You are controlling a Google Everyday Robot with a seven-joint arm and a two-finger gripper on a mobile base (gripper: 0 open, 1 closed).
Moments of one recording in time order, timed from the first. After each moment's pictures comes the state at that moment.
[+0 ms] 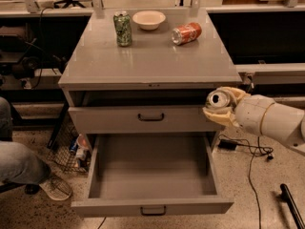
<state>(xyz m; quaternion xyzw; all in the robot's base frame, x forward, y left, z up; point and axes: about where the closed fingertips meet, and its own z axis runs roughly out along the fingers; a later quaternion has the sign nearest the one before) 0.555 -0.196 0.823 -0.42 0.69 0.06 0.58</state>
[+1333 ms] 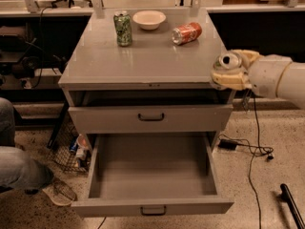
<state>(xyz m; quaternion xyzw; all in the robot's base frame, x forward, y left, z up) 0.593 -0.210 0.917 -0.40 0.68 0.09 0.62</state>
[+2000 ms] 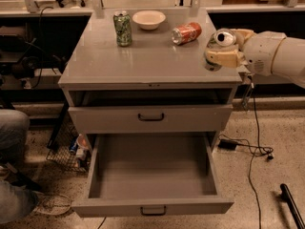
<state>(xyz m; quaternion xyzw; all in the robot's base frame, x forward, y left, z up) 0.630 -0.192 0.961 -0.39 0.66 0.13 0.63</state>
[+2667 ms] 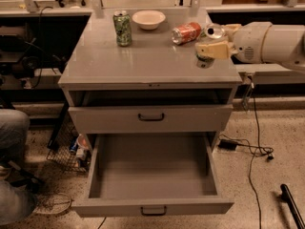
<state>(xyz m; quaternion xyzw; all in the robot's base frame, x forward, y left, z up) 0.654 -0.170 0.961 -0.39 0.69 0.17 0.59</state>
